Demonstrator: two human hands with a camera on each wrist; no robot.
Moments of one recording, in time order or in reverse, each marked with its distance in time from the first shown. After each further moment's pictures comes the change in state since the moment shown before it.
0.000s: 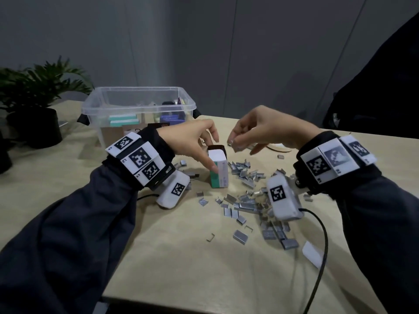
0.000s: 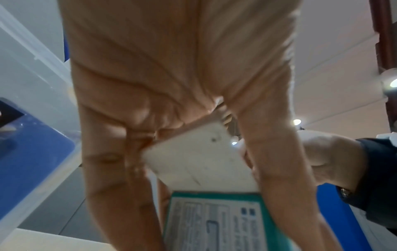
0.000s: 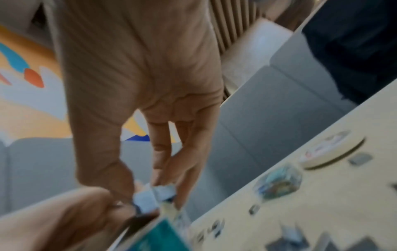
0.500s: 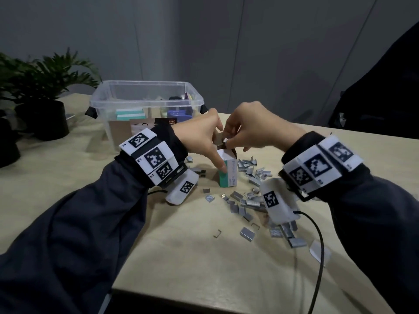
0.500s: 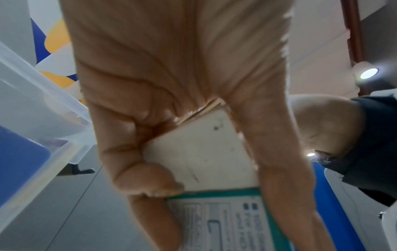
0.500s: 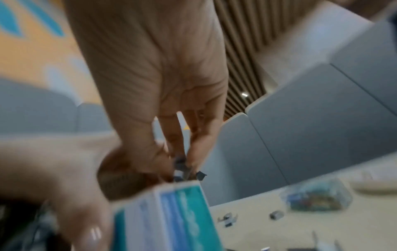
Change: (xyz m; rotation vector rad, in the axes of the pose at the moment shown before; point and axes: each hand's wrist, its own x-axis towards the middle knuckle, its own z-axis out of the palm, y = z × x) left_hand -0.008 0.012 0.004 0.096 0.086 0.008; right_hand 0.011 -0.030 0.031 -0.435 0.116 -0.077
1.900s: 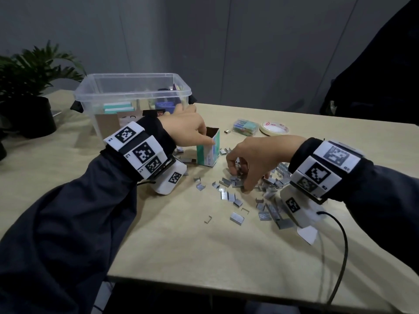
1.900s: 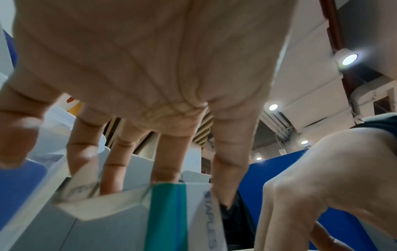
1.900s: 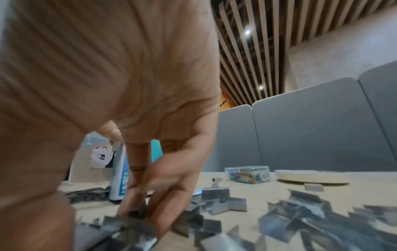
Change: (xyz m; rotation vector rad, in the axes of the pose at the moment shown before) left_hand 0.000 0.001 0.005 0.405 -0.051 -0.138; right_hand -0.030 0.039 0.029 -0.222 -0.532 -0.001
